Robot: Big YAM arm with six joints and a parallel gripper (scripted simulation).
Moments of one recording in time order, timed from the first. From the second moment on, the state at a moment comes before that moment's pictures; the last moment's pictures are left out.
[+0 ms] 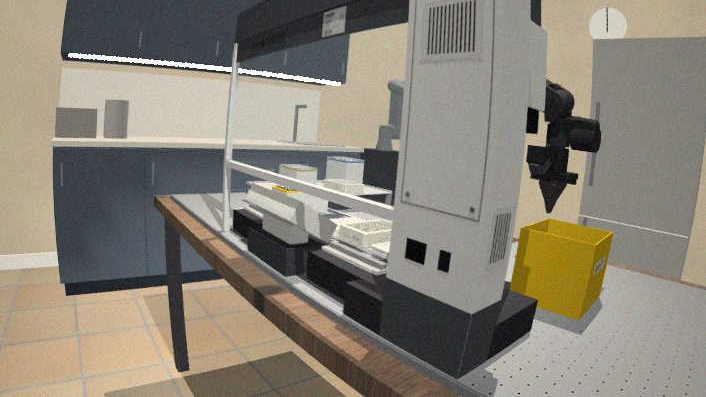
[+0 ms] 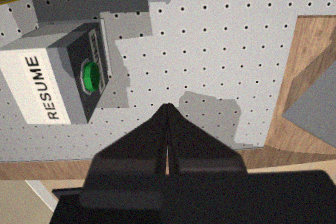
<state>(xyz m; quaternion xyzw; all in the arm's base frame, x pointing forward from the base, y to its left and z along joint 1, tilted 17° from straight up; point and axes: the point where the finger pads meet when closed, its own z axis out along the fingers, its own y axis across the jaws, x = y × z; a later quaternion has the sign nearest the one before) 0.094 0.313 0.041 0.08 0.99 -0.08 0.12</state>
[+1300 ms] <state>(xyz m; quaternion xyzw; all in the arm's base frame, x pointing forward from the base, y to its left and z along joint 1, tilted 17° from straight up) 0.107 0.302 -0.015 0.08 0.99 -0.09 0.12</state>
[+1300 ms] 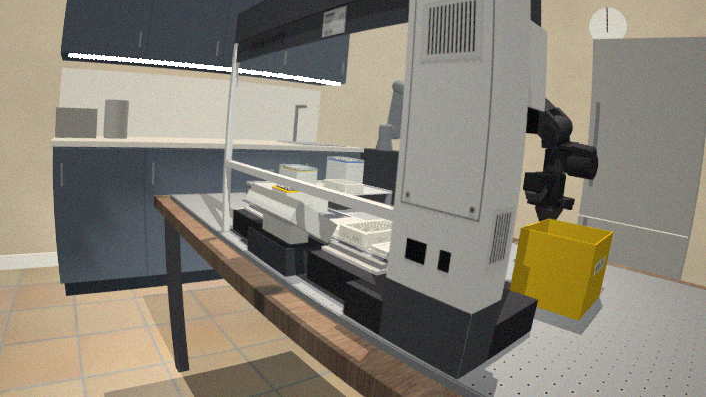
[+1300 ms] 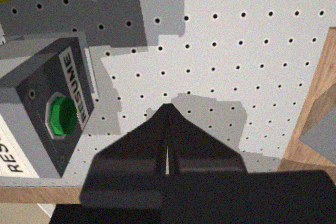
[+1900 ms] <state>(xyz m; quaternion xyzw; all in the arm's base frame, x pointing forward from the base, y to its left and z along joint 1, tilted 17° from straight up) 0.110 0.310 -0.021 0.08 0.99 -0.08 0.12</state>
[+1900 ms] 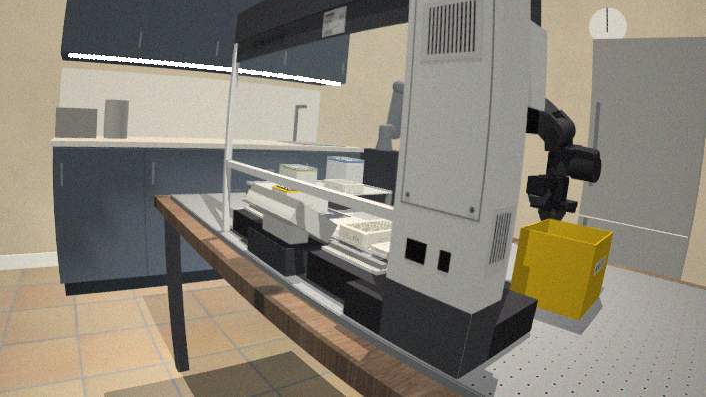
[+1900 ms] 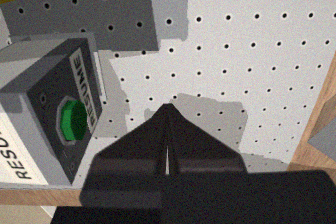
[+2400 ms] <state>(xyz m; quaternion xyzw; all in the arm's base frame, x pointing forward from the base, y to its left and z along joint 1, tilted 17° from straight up) 0.114 0.332 -0.025 0.08 0.99 -0.08 0.12</state>
